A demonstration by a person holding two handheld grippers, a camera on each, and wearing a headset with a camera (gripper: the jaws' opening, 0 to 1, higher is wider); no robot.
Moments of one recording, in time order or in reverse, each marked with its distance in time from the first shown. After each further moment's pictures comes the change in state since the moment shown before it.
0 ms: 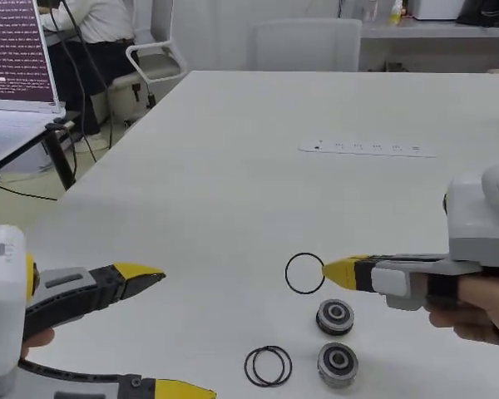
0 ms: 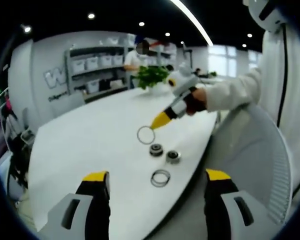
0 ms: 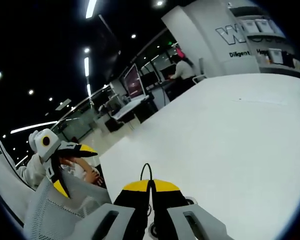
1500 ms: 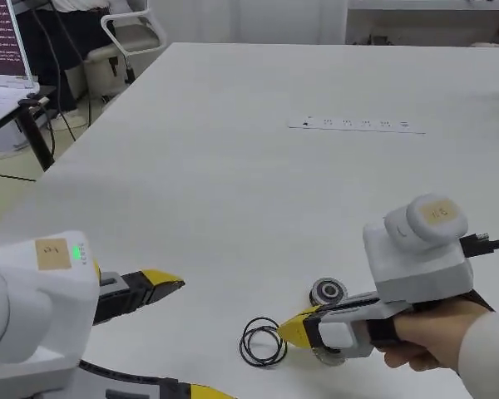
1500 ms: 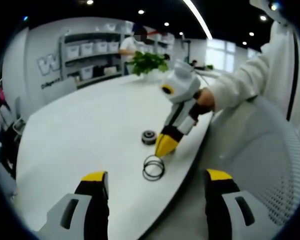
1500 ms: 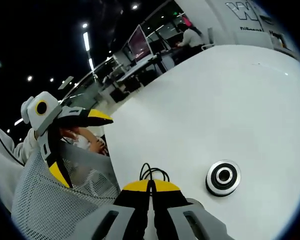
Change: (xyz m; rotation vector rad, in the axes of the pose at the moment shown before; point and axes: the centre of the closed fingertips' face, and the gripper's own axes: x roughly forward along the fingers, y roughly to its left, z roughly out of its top) left arm 0.027 -0.005 -0.028 -0.047 0.096 -0.063; right arm 0.041 0.018 -0.085 0.019 0.285 0.060
